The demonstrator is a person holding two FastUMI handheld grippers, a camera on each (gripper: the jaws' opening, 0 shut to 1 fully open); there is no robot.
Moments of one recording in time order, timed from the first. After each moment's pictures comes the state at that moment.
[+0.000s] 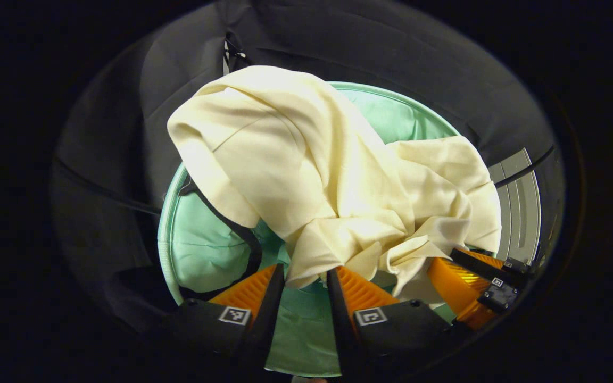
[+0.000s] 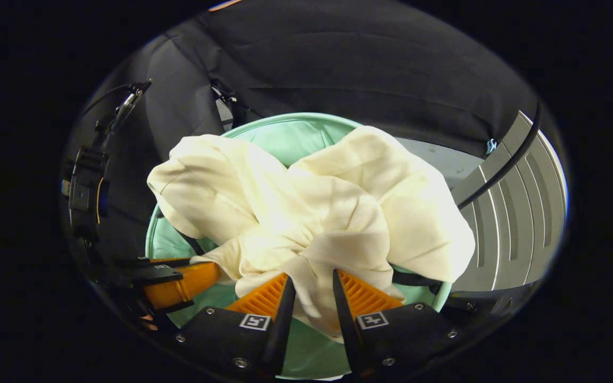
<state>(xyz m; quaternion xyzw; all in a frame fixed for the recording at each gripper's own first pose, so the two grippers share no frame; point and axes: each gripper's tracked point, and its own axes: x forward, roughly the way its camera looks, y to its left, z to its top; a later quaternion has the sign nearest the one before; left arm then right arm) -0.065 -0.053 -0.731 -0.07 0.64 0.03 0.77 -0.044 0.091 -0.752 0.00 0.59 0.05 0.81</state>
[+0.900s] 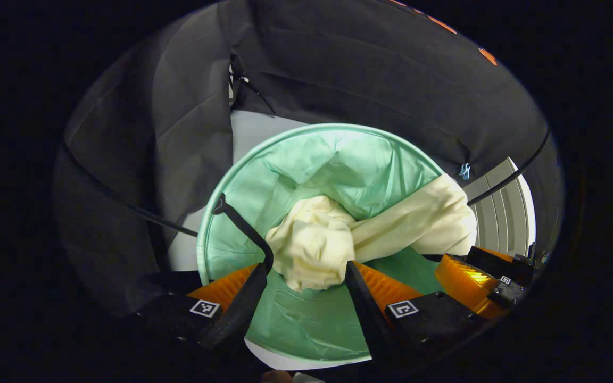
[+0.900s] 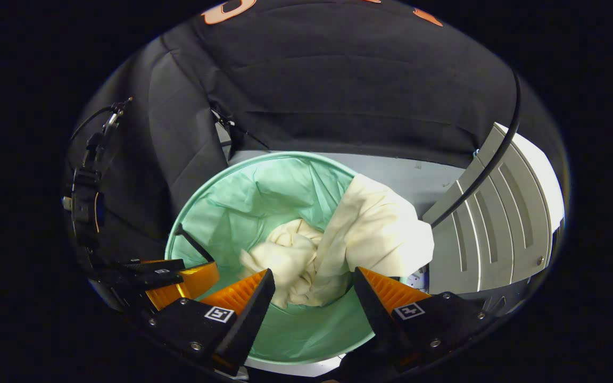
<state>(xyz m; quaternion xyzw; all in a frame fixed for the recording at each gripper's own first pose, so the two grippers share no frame) -0.045 -0.056 -0.655 -0.06 0.57 0.03 0.82 -0.033 0.077 -0.671 0.01 0.53 0.03 0.85</state>
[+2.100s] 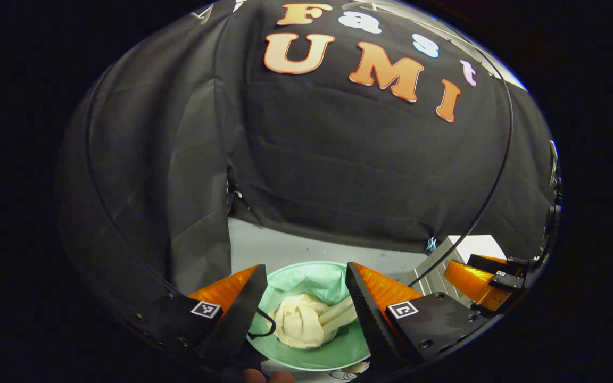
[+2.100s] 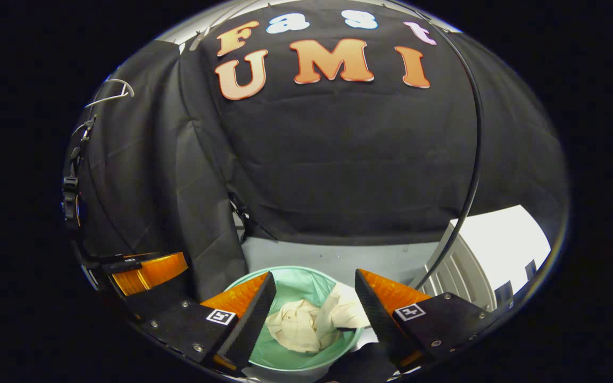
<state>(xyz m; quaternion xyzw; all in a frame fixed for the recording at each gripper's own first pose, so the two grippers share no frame) 0.034 -0.059 -0.376 -0.05 0.30 -0.01 0.95 0.028 0.066 -0.402 0.01 0.30 0.04 0.95</state>
